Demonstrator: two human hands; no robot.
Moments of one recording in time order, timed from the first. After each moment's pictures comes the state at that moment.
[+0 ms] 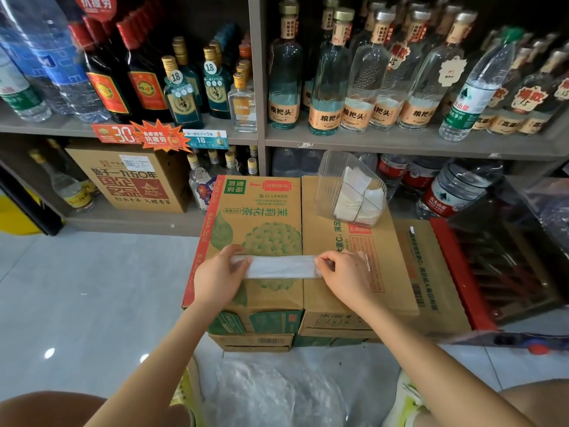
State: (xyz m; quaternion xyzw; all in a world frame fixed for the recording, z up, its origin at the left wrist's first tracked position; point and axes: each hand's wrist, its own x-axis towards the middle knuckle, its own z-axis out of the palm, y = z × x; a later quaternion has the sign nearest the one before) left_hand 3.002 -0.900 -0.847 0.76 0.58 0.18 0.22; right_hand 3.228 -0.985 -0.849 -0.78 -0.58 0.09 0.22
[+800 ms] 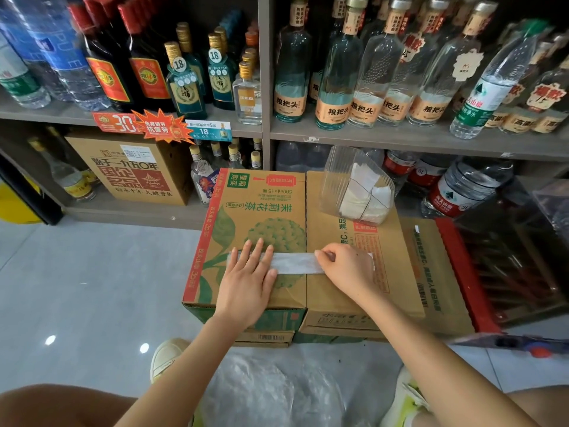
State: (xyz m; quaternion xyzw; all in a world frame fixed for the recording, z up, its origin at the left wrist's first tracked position) left_hand 3.019 -0.926 -0.876 0.88 0.45 0.08 0.09; right_hand 3.226 -0.970 -0.839 -0.81 -0.56 0.10 0.12
